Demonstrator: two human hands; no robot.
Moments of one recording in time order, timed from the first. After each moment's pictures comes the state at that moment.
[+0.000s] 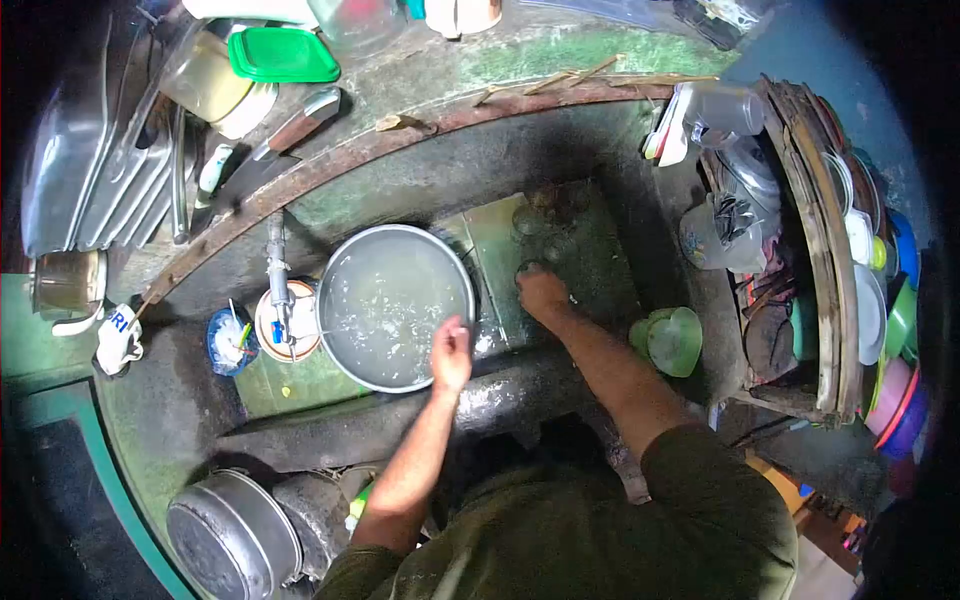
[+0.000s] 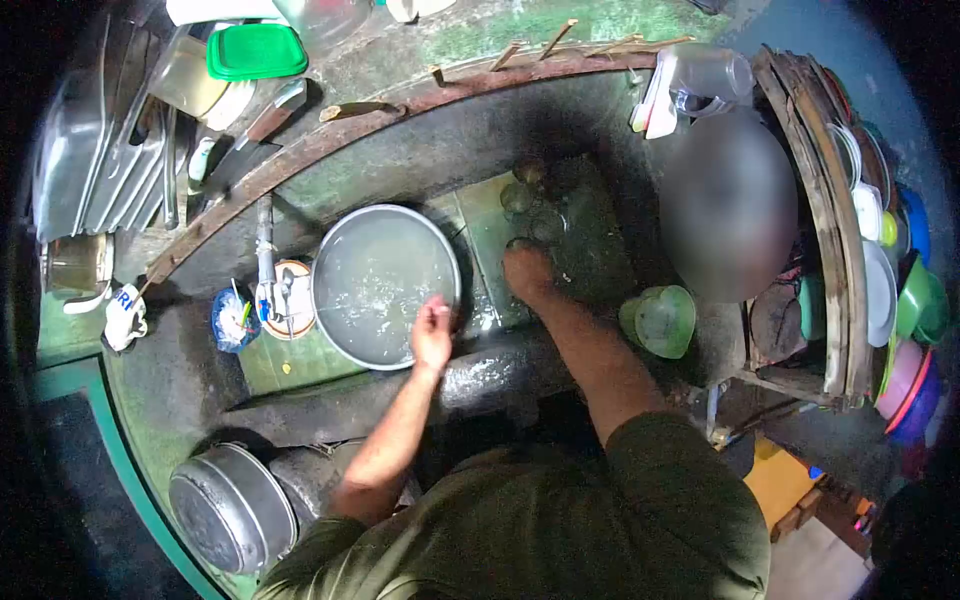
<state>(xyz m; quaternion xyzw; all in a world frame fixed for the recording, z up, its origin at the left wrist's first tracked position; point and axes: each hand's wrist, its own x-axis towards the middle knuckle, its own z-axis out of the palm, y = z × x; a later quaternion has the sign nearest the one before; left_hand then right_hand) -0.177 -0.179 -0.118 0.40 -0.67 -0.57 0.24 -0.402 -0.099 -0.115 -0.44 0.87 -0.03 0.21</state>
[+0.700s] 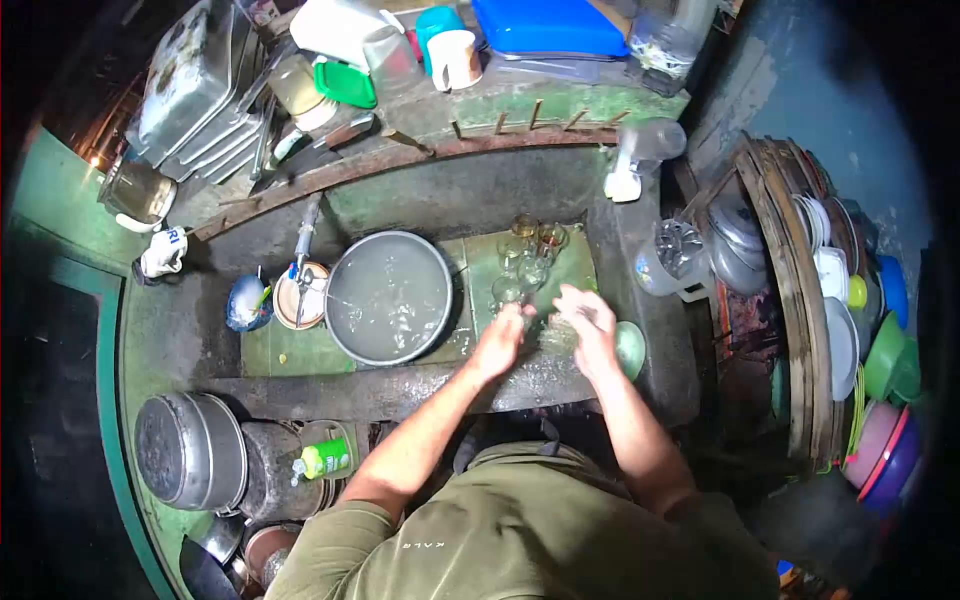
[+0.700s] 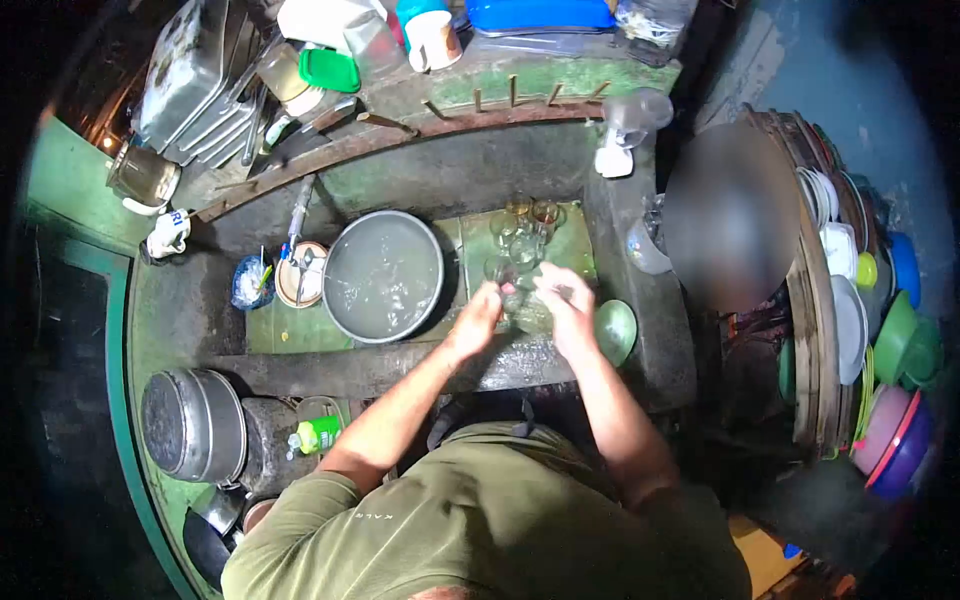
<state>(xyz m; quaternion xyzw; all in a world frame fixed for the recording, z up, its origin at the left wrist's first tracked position) -0.270 -0.056 0.031 0.24 -0.75 -0.61 0.10 -0.388 0.070 0.095 -0.10 0.52 -0.79 0.30</state>
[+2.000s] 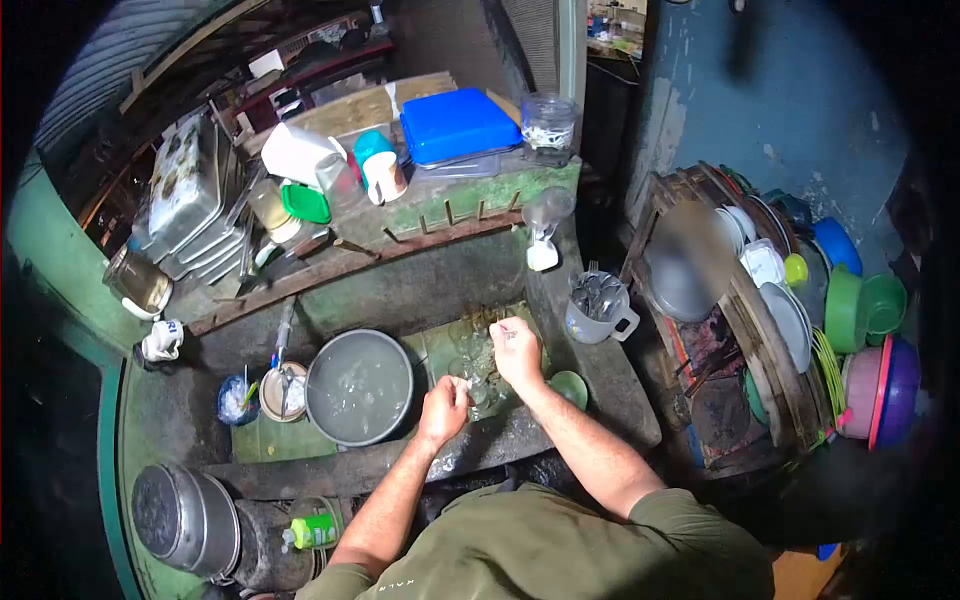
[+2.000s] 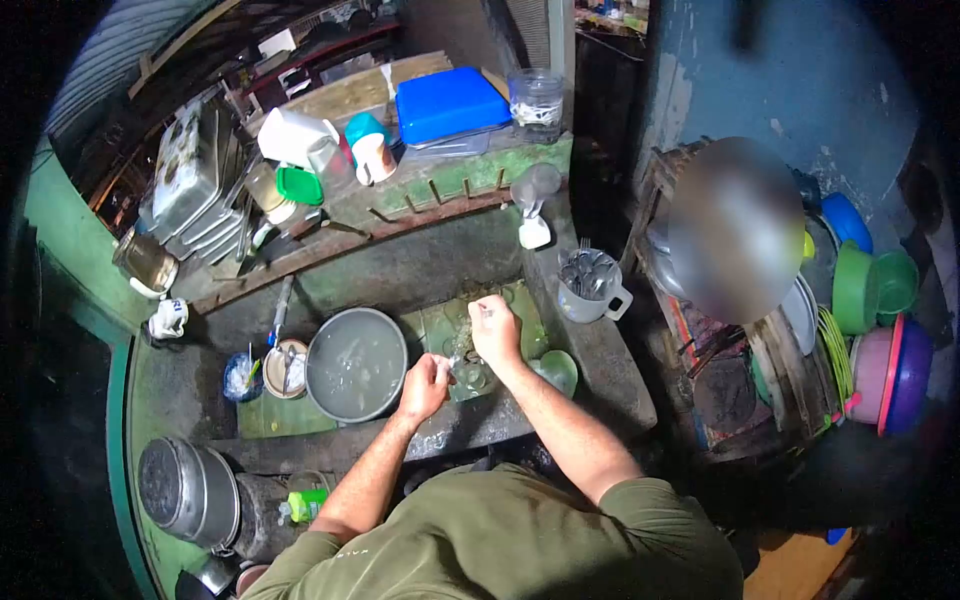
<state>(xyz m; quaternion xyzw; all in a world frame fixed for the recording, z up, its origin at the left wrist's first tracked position) -0.258 -0.018 0.123 0.29 -0.81 -0.49 0.15 -0.417 0.050 0.125 -0.36 0.72 -0.60 -0.05</state>
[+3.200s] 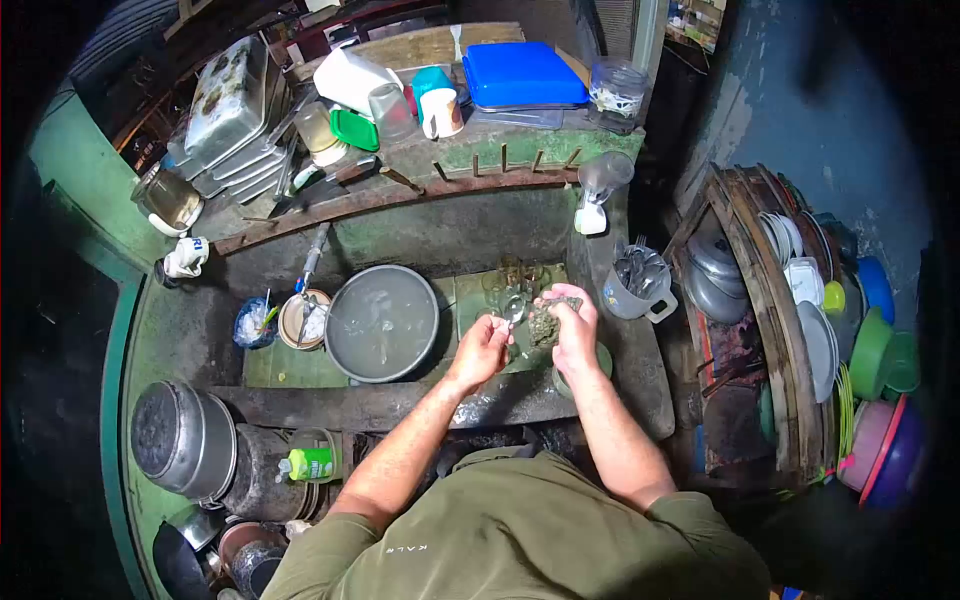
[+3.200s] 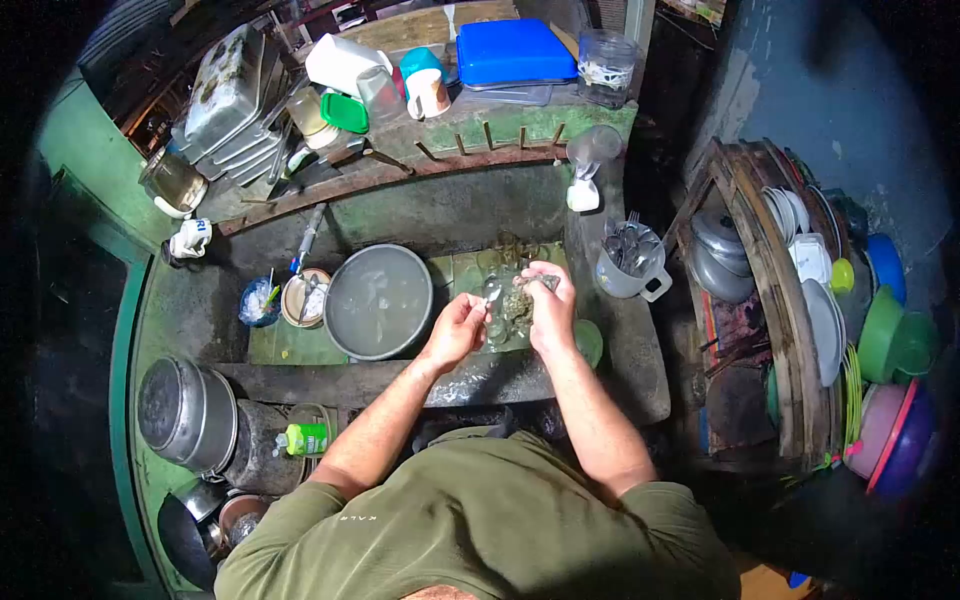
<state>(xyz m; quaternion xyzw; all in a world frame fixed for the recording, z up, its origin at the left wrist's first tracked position) -0.272 -0.010 0.123 0.26 -0.61 -0.74 0.14 -0.410 0.089 0.139 -0.10 0.45 -0.84 0.29</state>
